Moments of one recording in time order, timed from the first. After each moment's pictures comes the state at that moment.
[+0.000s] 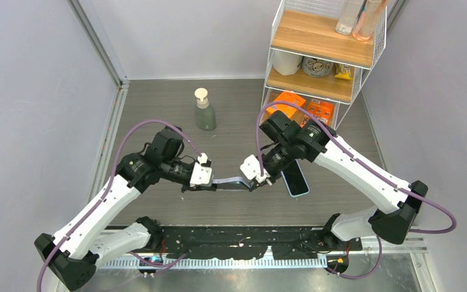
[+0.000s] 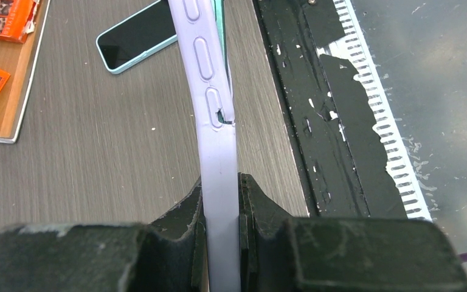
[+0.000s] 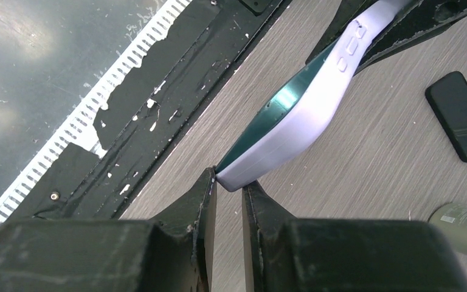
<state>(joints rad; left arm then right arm) -0.64 0.95 1.01 -0.90 0.89 0.90 0.83 1.36 1.46 -1.21 -0.85 -1.25</state>
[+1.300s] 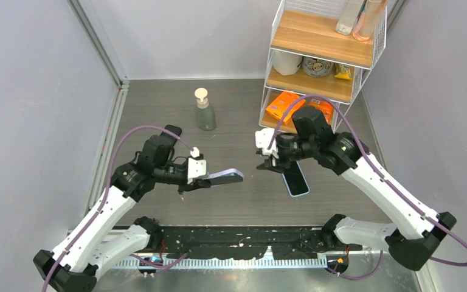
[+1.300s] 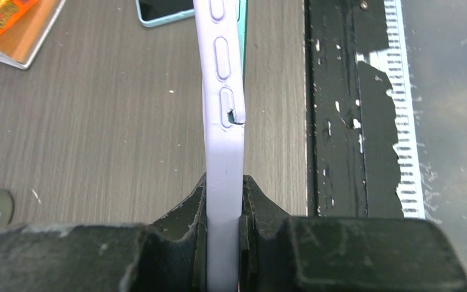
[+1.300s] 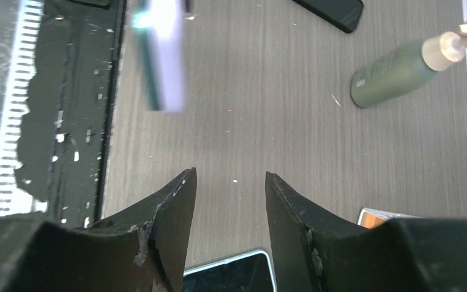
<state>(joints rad) -0.56 0.83 0.88 -0.78 0.80 0.70 0.70 1.13 1.28 -0.80 -0.60 -0.73</state>
